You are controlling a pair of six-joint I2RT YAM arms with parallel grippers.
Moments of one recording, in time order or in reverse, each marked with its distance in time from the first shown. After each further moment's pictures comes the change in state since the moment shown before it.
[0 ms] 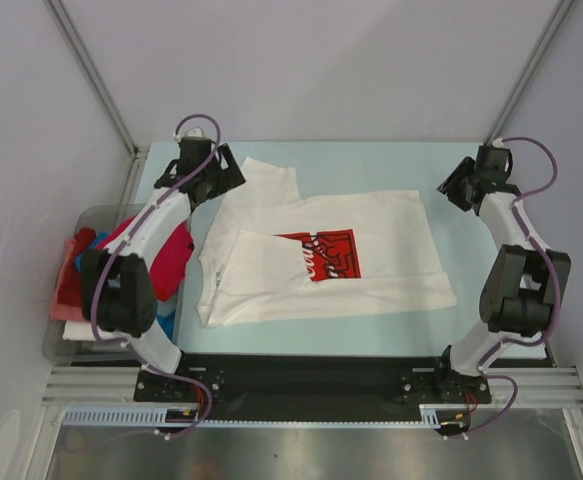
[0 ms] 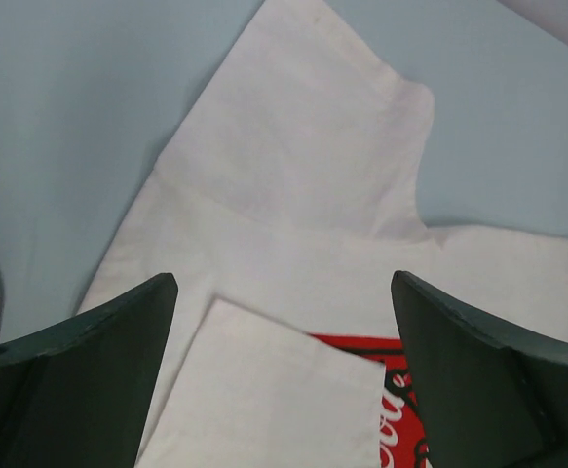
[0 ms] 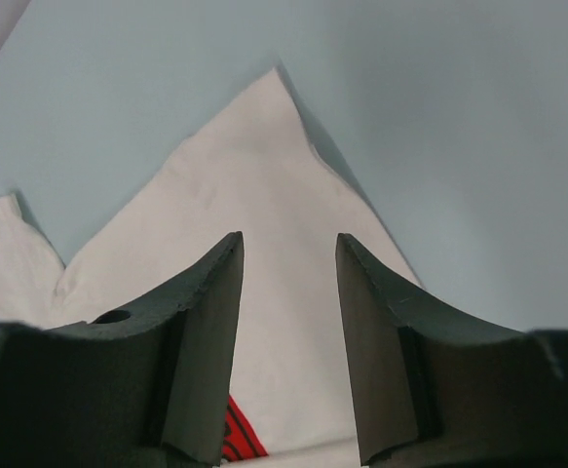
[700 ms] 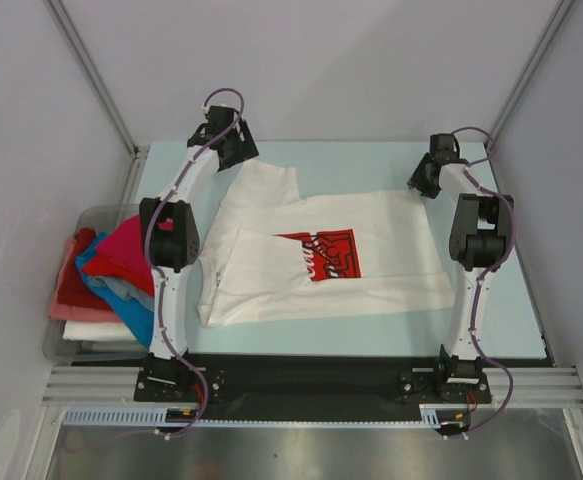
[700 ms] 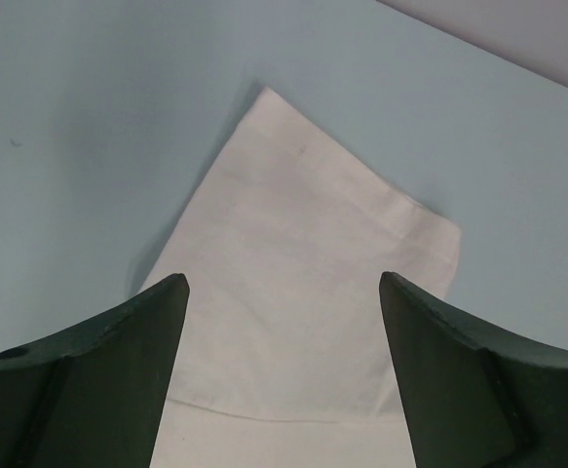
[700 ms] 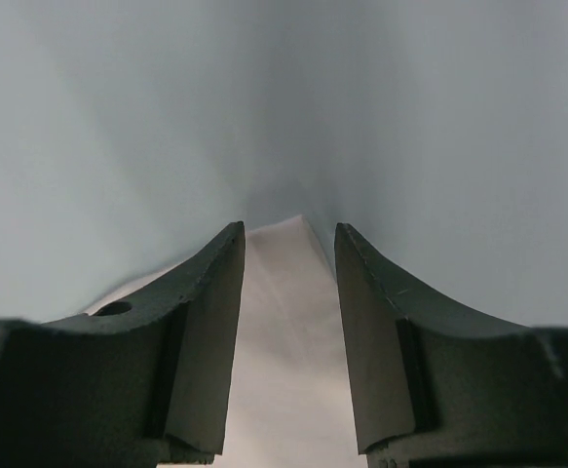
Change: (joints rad) left arm 0.020 0.725 0.838 -0.182 0.016 0.071; right arm 0.129 0.665 0.568 -0.087 0.140 -0.059
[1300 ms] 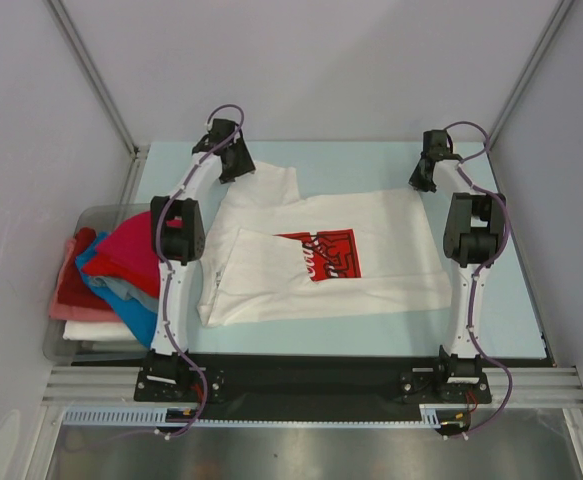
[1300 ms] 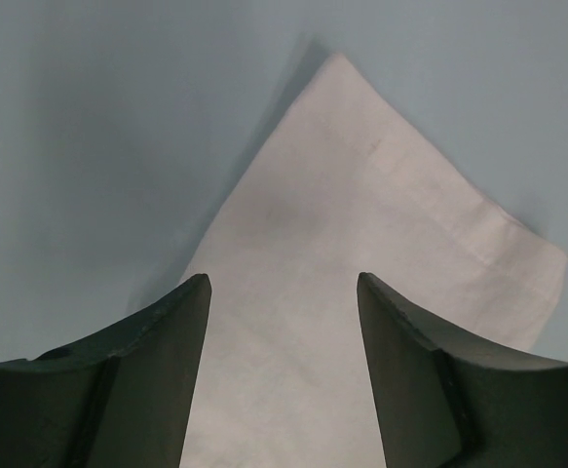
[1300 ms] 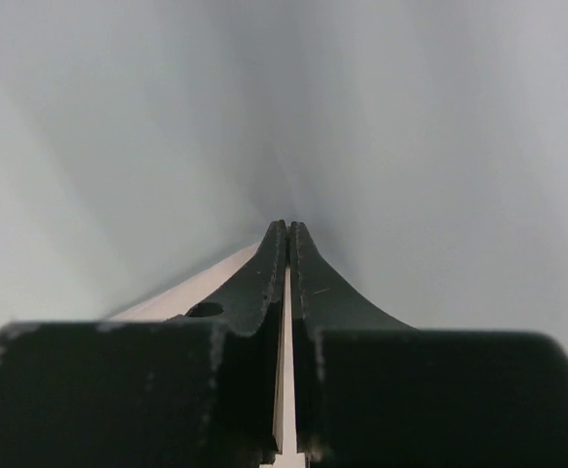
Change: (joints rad) left arm 0.029 0.195 0.127 -0.058 0.051 -0.017; right arm 0.025 0.086 0.129 -0.060 0.089 -0.059
